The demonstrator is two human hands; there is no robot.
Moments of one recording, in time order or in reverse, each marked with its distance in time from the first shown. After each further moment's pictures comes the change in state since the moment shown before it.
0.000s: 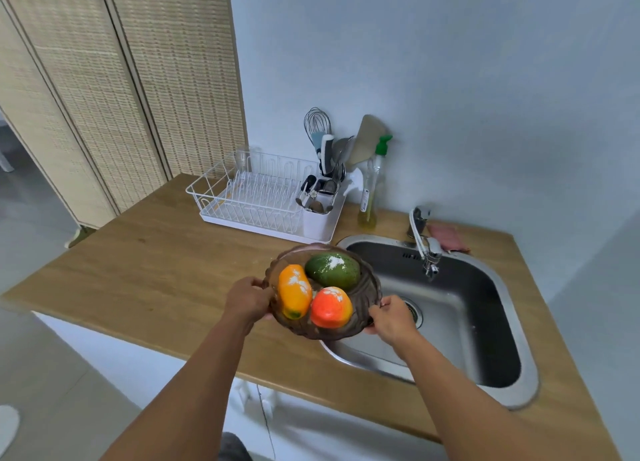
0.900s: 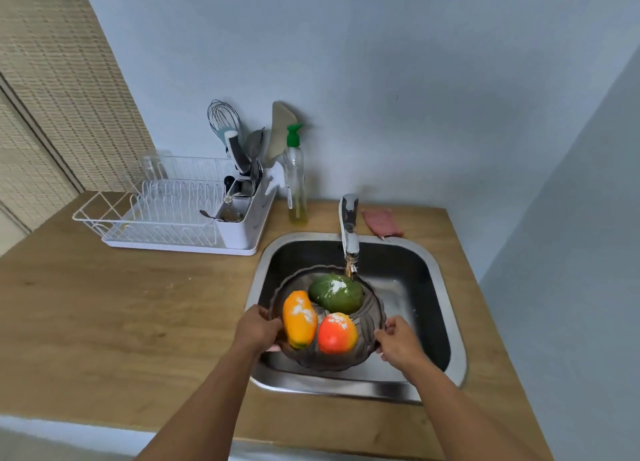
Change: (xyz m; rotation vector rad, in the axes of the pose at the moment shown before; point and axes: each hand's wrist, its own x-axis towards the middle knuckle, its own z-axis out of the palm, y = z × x) left_hand -0.015 0.004 0.162 0.186 -0.164 -0.056; right_hand 0.048 0.090 -0.125 -0.039 0.053 0.128
